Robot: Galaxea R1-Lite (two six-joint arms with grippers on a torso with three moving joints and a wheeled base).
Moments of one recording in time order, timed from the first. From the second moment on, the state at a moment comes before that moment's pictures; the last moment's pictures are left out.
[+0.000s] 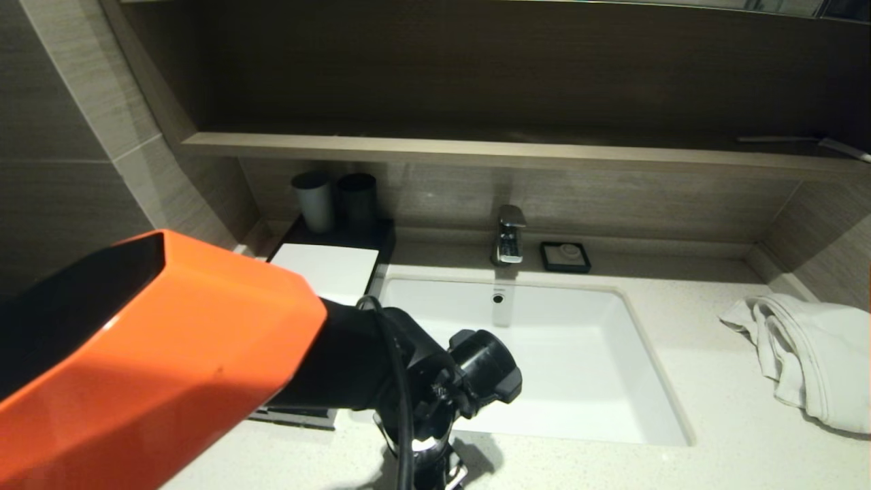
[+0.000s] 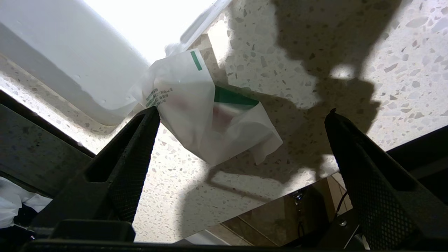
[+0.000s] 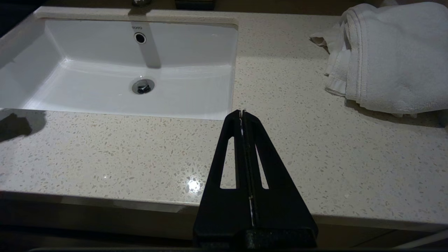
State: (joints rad) left arm -0.94 2.12 -1.41 0.62 0.25 0.01; right arm 0.00 0.00 0.00 0.00 0.00 0.00
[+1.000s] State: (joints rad) left arm -0.94 2.13 -1.41 0.62 0.25 0.01; right arm 0.00 0.00 0.00 0.00 0.00 0.00
